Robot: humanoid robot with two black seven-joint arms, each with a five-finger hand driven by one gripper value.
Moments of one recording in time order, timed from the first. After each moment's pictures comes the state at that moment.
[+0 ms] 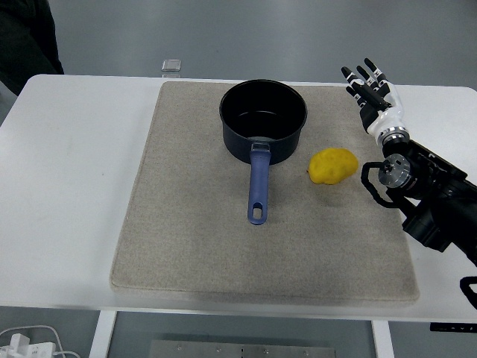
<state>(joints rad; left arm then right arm) -0.05 0.00 -0.05 -0.09 -0.06 -0.13 0.13 0.96 -0.04 0.47 0.40 0.16 -0.03 0.41</state>
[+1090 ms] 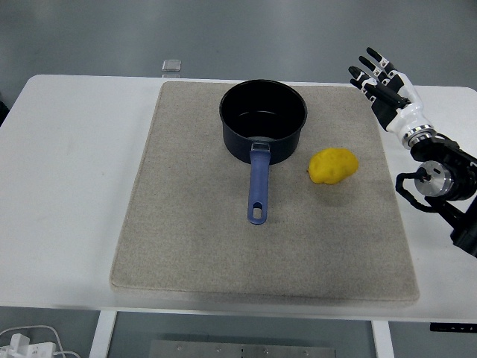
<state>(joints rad) -0.06 0.00 -0.05 -0.09 -0.06 -0.13 0.14 0.87 -0.34 0.46 0.79 -0.02 0.05 0.41</state>
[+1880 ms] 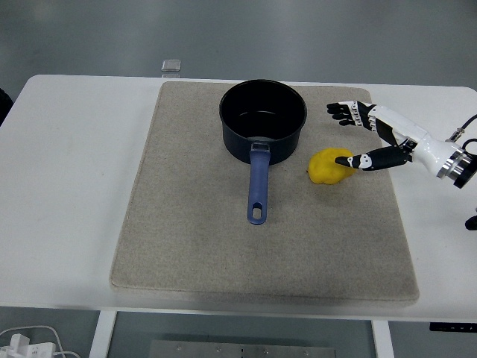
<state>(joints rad) -0.06 0.00 -0.05 -0.09 -0.06 -0.13 0.13 0.81 -0.64 0.38 1.12 -0.93 0.11 0.55</state>
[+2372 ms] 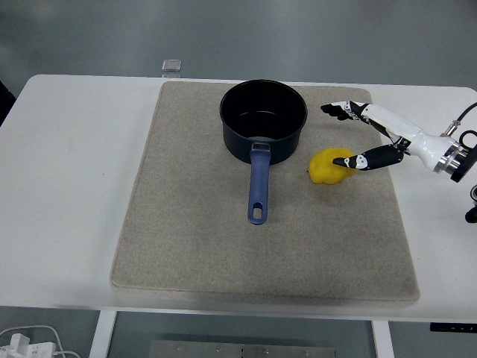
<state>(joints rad) -0.06 0.00 -0.06 -0.09 -0.06 -0.13 0.14 0.89 -0.63 0.29 1.09 -1.04 0.03 0.57</state>
